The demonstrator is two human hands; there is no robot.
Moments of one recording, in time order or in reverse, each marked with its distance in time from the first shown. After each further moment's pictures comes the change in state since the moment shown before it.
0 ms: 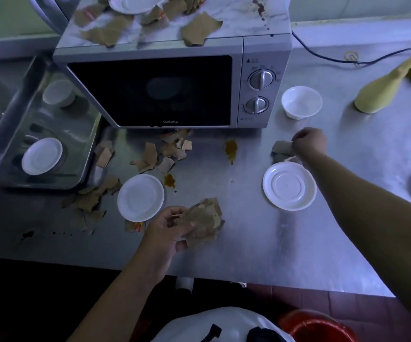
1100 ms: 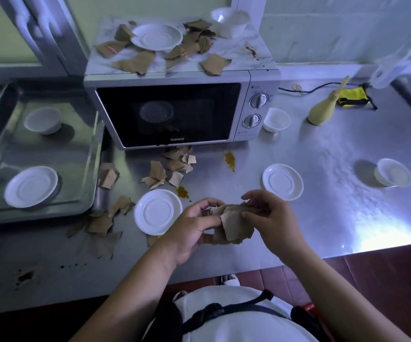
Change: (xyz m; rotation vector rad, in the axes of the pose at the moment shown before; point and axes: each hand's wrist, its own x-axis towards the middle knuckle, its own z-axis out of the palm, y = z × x) left_hand 0.001 0.050 -0.065 0.142 -0.676 0.031; right_hand -0.349 -0.073 -0.002 0.330 -0.181 -0.271
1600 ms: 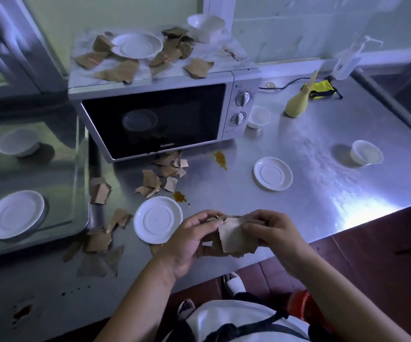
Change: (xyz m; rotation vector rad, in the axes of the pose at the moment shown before) left_hand -0.021 -0.006 -0.028 0.008 -0.128 -0.082; right_hand -0.044 -0.005 0.022 0.368 -0.052 0.286
